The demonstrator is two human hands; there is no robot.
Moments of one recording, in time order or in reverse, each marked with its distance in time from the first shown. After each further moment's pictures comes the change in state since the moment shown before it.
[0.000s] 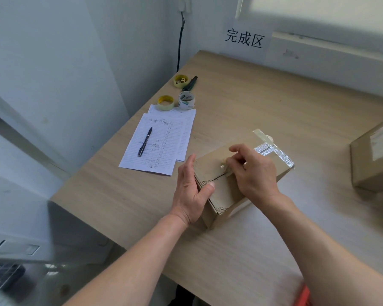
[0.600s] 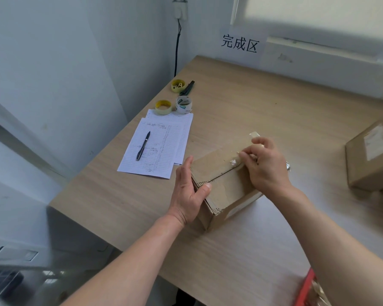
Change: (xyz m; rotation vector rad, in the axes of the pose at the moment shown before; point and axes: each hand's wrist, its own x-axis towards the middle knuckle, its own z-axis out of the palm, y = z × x) left_hand 0.001 0.000 -0.002 -0.005 -0.035 -0.014; right_hand 0.016 0.024 -0.024 0.003 0.005 0.070
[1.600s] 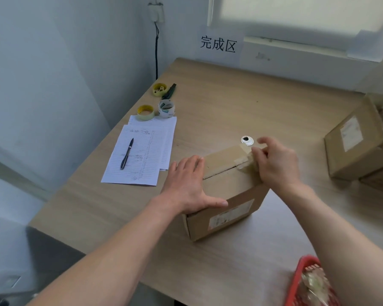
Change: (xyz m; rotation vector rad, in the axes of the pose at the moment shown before) left_hand 0.041 0.058 0.002 0.993 -0.444 0.155; right_hand 0.008 0.031 -0.039 -0.163 0.086 0.210
